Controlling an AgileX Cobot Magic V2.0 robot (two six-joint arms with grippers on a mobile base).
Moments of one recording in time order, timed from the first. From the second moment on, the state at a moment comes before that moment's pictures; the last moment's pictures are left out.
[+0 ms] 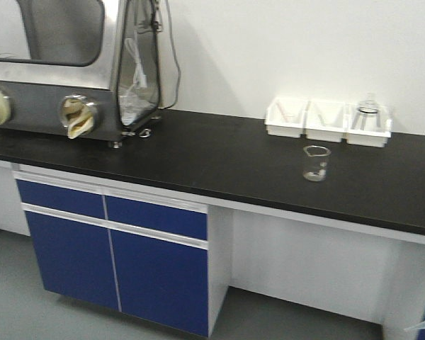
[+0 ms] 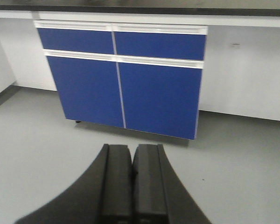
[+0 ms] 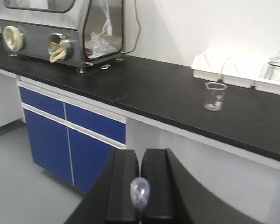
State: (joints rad) left arm -0.07 -0.01 0.03 -0.02 0.01 0.05; right arm 0.32 0.52 -0.53 -0.31 0.20 0.26
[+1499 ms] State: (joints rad) left arm -0.07 -0.01 0.03 -0.02 0.01 0.05; right arm 0.32 0.52 -0.53 -0.31 0.20 0.26
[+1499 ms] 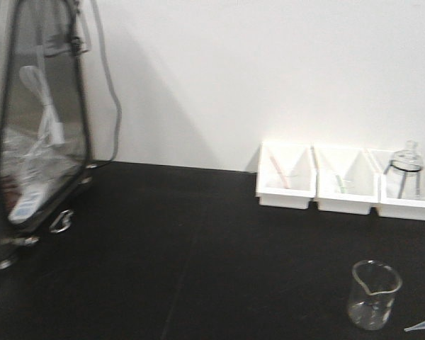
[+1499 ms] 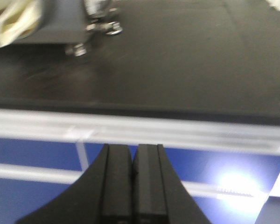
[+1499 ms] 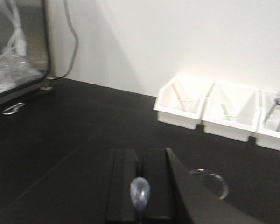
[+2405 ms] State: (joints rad) left arm -0.07 -0.01 0.03 -0.02 0.01 0.05; right arm 0.32 0.52 -0.53 -0.31 0.20 0.26
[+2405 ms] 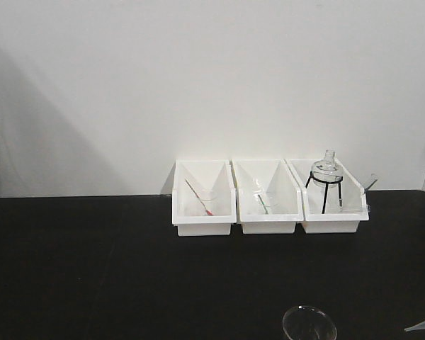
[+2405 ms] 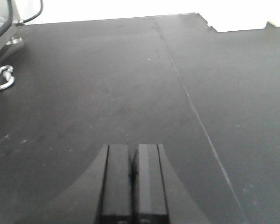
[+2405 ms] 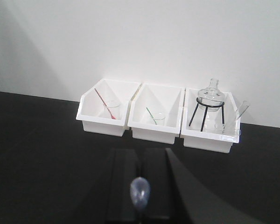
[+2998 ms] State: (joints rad) left arm -0.07 -0.01 0.03 -0.02 0.01 0.05; right arm 0.32 0.52 -0.53 -0.31 0.20 0.26
